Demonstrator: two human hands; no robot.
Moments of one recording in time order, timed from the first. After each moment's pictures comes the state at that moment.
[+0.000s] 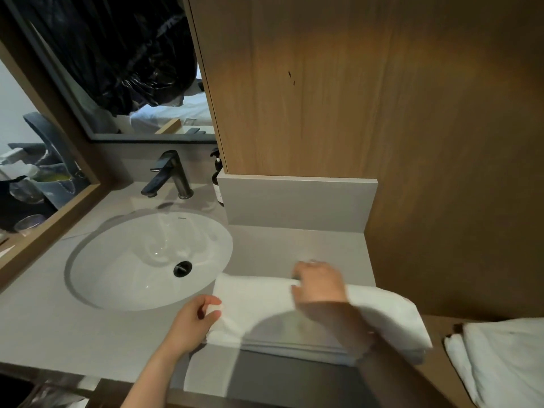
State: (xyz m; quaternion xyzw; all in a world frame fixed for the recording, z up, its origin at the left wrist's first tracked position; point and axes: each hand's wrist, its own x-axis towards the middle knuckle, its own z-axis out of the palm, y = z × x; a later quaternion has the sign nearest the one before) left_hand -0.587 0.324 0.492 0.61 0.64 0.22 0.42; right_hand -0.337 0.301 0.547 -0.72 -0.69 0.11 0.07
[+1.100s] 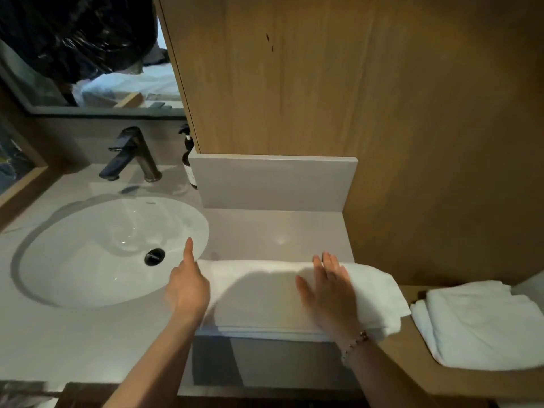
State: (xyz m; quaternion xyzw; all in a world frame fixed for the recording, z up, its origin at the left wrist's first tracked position) left_hand -0.537 0.364 0.471 0.63 0.74 0.21 0.14; right_hand -0.306 0.271 0.454 -0.81 -0.58 0.08 0.12
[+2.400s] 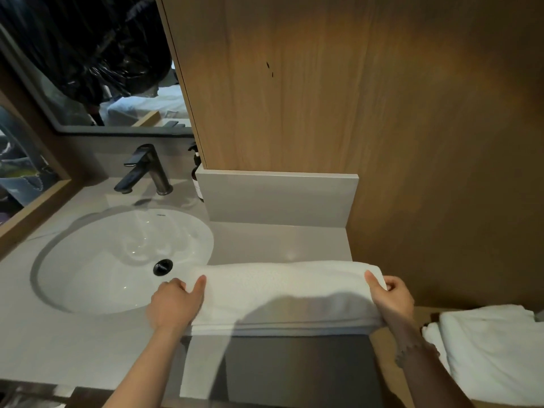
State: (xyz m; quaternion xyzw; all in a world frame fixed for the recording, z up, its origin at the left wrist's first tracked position) left_hand -0.561 0.362 0.477 0.57 0.79 0.16 0.14; right_hand -0.200 0.262 0.468 -0.82 -0.21 0.32 0.42
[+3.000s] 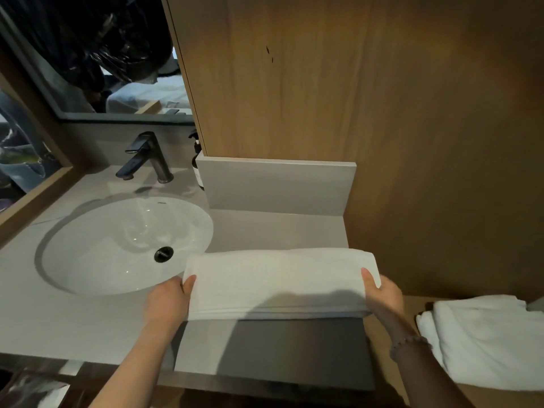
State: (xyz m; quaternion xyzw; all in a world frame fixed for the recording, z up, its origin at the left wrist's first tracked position) left_hand -0.578 0.339 0.471 0.66 0.74 0.08 0.08; right_hand -0.211 0.241 0.461 -0.81 -0.28 0.33 0.39
